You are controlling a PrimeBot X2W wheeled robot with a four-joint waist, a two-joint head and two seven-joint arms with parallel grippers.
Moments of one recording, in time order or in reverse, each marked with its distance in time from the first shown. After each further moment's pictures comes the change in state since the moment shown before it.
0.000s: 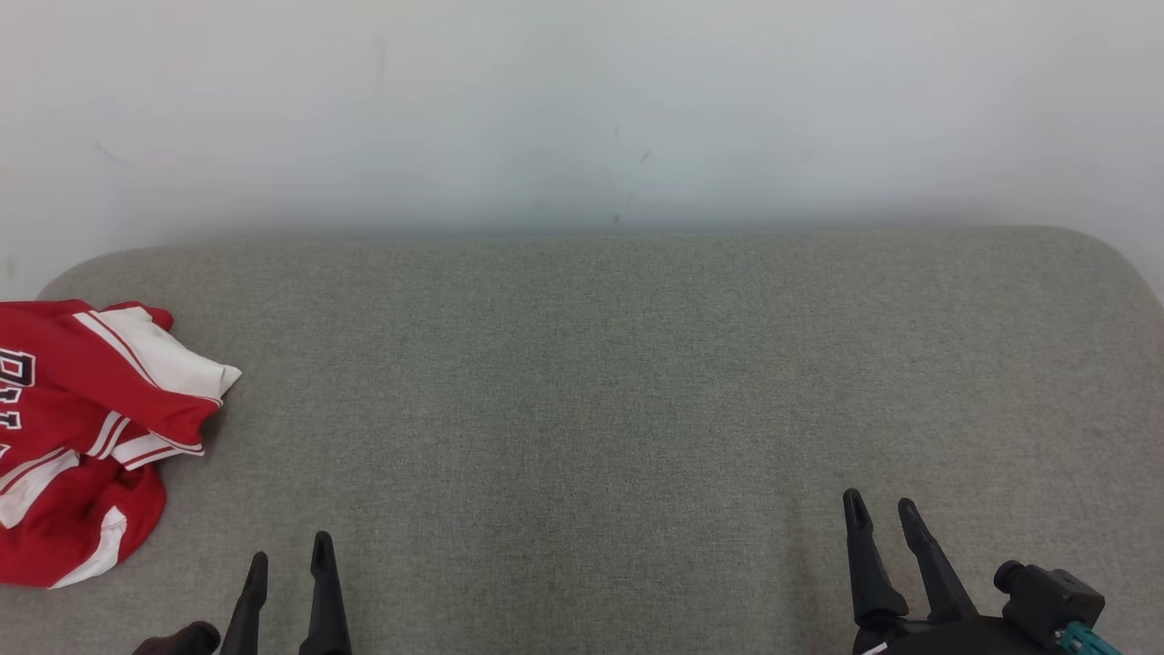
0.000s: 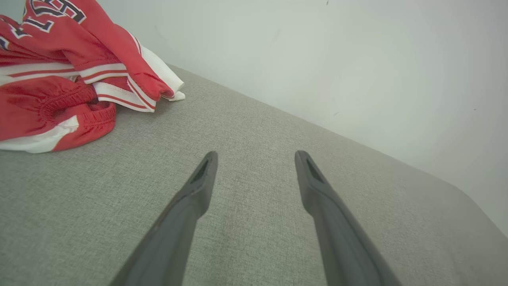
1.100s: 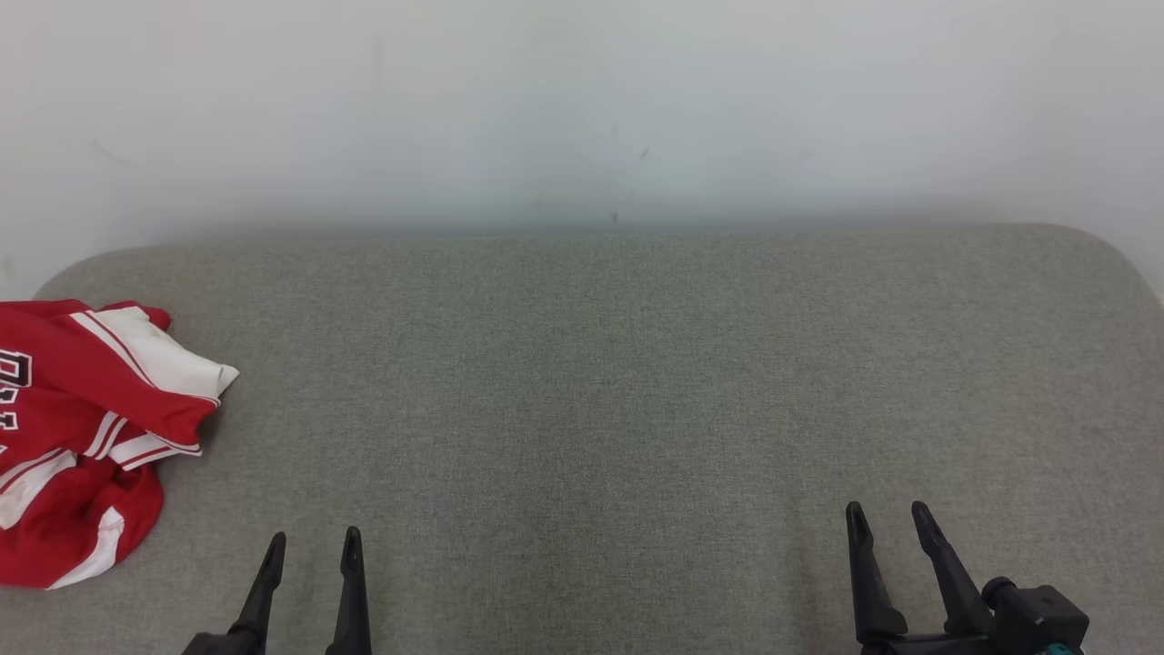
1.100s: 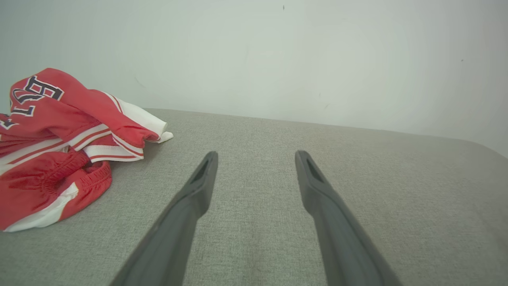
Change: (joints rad) left arm 0.001 -0.002 -0.005 0.000 0.289 -0.047 -0.066; right arm 0.021 -0.001 -0.021 0.010 -0.258 0.000 -0.087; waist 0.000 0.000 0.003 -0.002
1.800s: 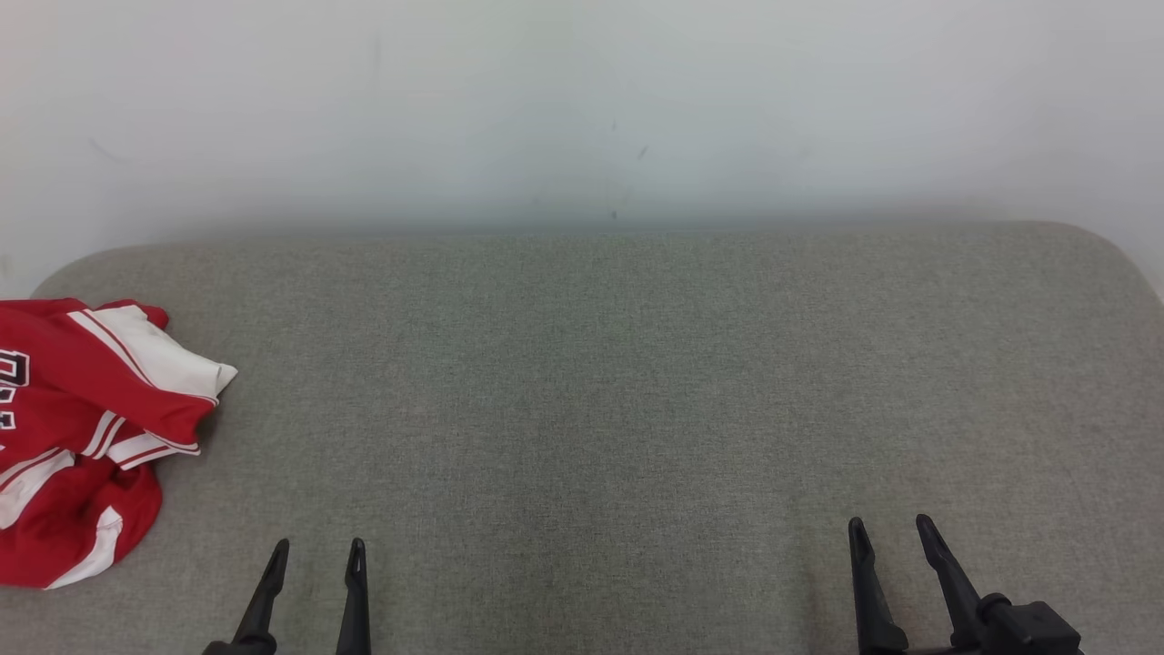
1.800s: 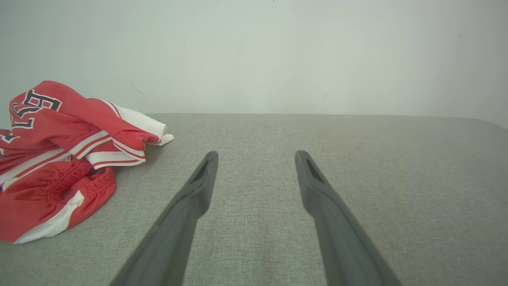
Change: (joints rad) left arm 0.004 -0.028 0.051 0.037 0.125 -0.062 -0.031; right arm 0.015 0.000 -0.011 0.032 -0.087 0.000 -0.044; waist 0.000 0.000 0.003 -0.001
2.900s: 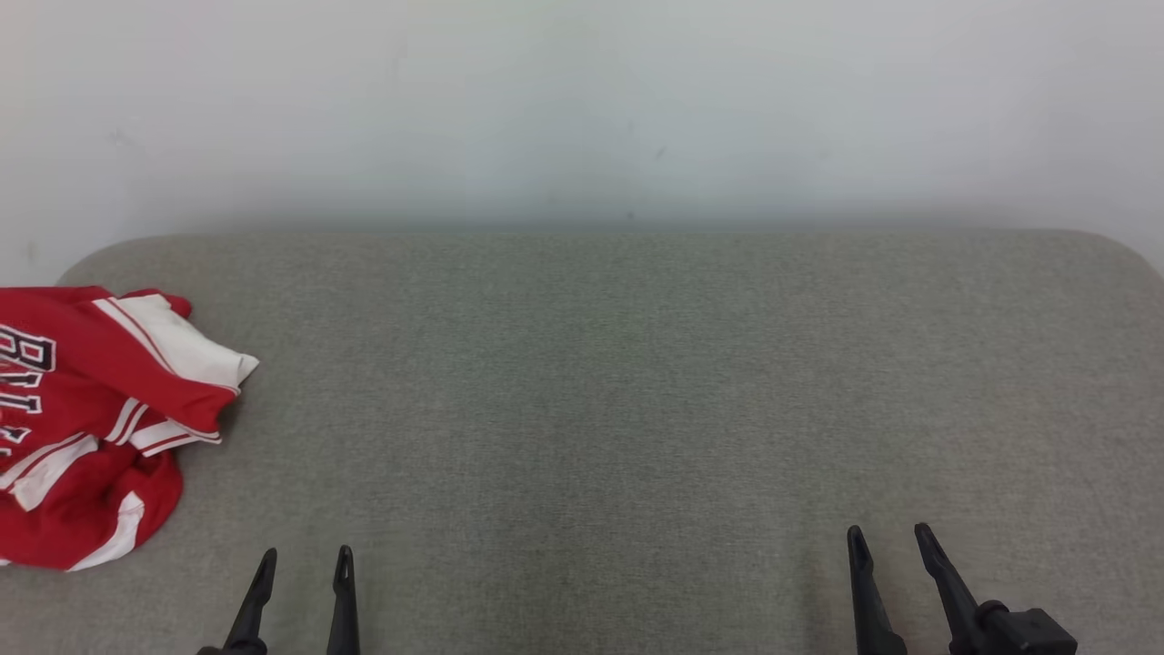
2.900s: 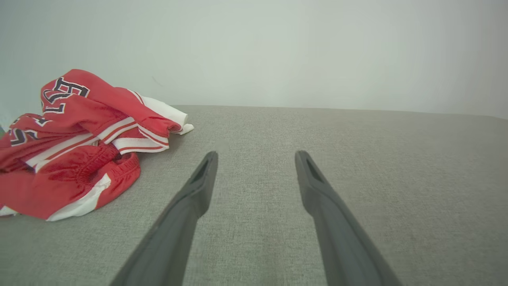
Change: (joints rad) left arm 0.001 -0.007 0.026 0.027 0.013 0.002 -0.007; right arm 0.005 0.000 0.001 0.015 -0.006 0.000 -0.008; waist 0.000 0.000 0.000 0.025
